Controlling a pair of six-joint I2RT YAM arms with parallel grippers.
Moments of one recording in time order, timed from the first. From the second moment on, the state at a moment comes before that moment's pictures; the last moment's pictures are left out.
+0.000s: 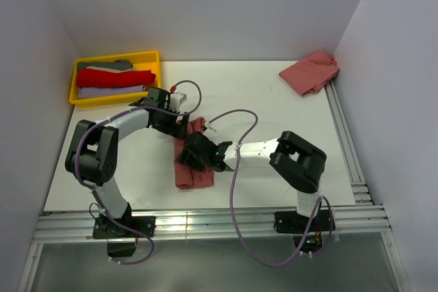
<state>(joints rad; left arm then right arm) -0.31 1.76 1.09 -0.37 0.27 0.08 1.06 1.86 1.04 0.01 0.16 1.33</state>
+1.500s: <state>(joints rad) -0.34 1.78 1.15 -0.40 0.26 0.08 1.23 2.19 1.75 -0.93 0.64 1.31</state>
